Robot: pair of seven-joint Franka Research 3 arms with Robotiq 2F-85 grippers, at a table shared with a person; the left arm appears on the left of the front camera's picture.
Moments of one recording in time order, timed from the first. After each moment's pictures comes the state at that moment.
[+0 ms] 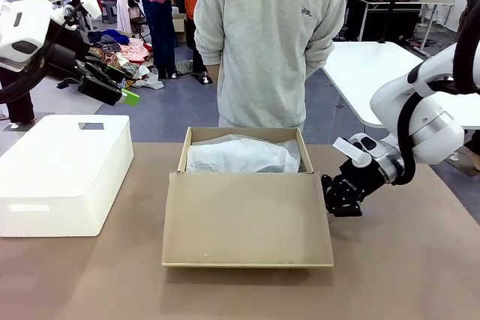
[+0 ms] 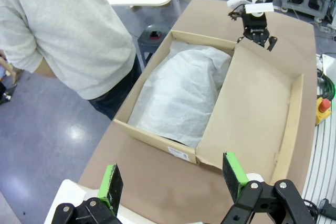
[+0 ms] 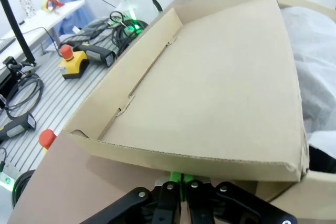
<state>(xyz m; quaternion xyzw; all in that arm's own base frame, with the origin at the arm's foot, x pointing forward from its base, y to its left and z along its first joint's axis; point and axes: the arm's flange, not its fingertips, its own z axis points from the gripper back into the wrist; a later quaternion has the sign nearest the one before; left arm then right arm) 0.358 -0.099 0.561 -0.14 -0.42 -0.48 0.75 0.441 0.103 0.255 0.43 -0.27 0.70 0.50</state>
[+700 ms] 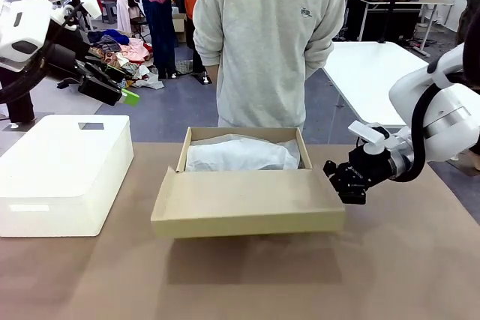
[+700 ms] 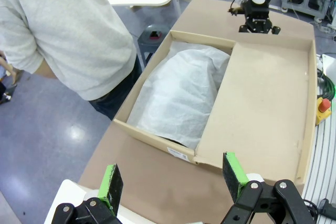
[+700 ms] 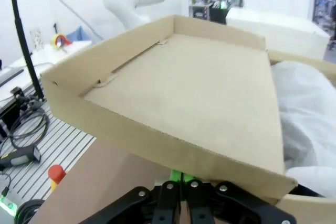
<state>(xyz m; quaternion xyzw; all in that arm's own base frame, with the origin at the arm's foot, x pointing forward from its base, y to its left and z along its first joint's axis) 0.358 -0.099 0.561 -0.14 -0.42 -0.48 0.75 0.440 0.094 0.279 0.49 -0.34 0.65 0.46</state>
